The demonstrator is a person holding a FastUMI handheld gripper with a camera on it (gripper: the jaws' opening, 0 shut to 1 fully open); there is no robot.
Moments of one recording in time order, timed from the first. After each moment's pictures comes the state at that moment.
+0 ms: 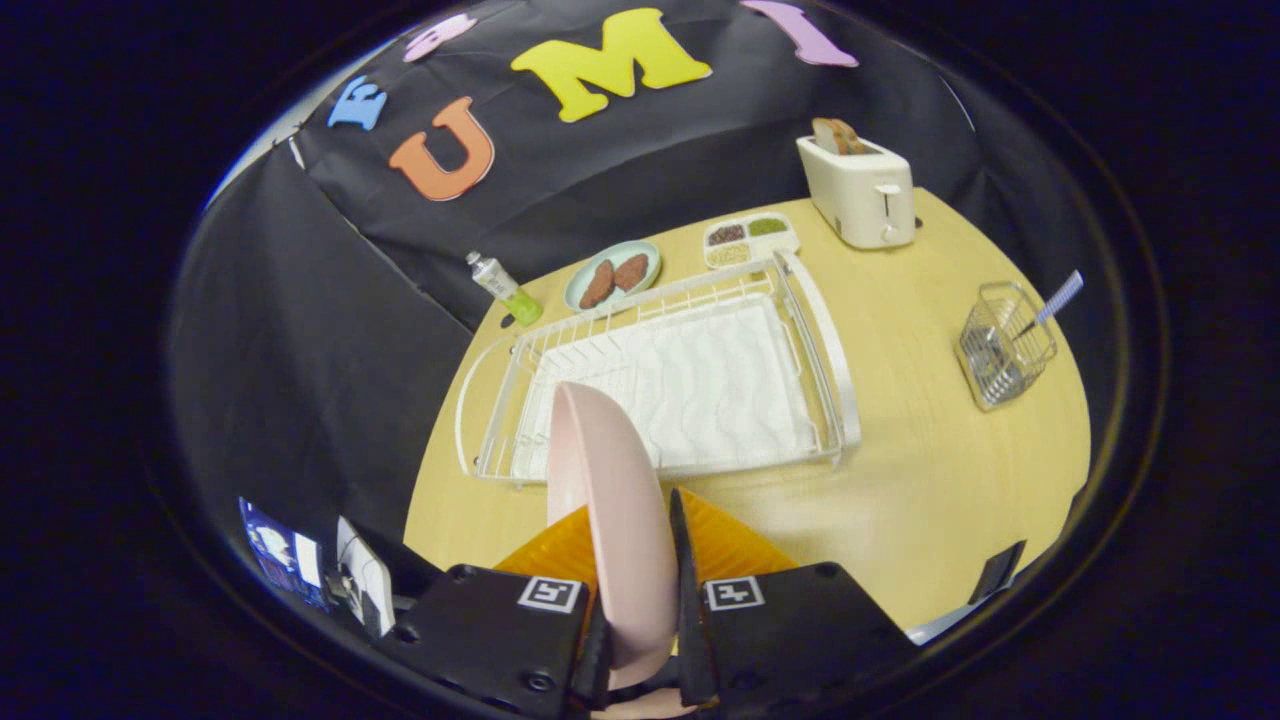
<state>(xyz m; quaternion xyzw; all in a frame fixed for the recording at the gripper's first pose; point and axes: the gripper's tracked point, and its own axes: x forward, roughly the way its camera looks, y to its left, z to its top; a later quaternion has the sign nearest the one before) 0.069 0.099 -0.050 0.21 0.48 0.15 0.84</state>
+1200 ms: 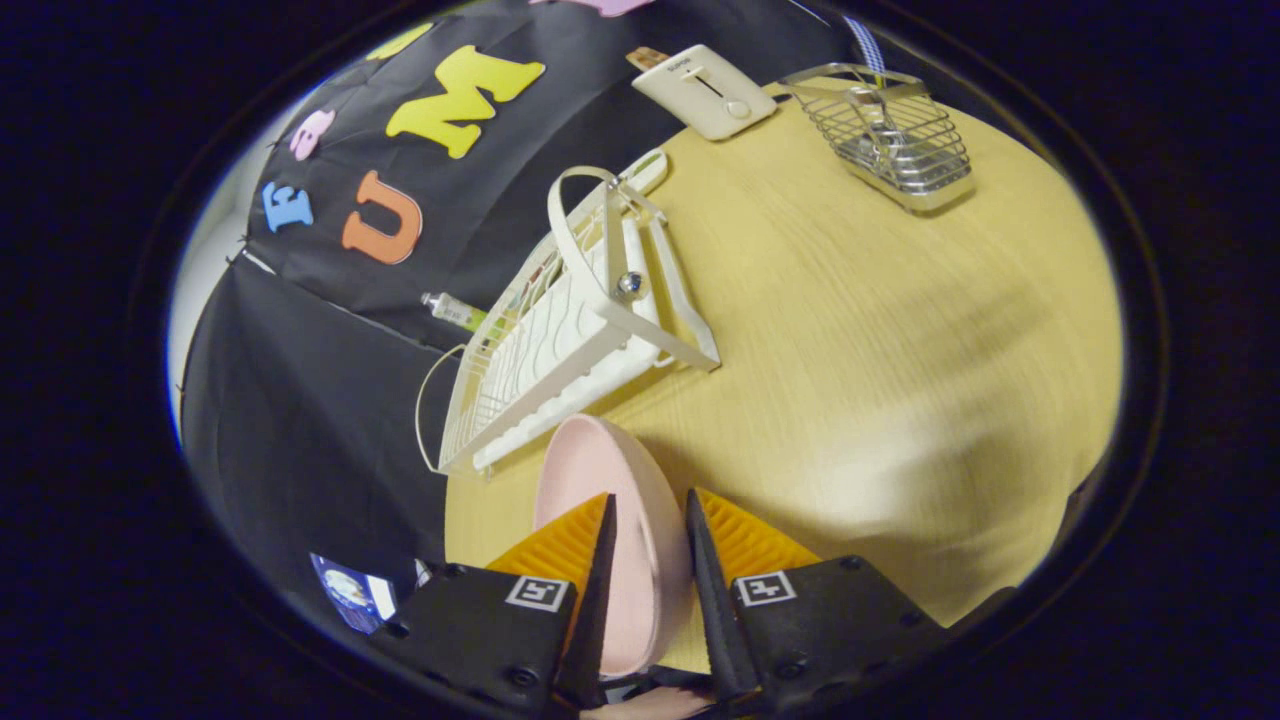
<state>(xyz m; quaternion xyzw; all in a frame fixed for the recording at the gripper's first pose) 0.047 0.020 -0.166 0.34 0.46 0.17 0.80</state>
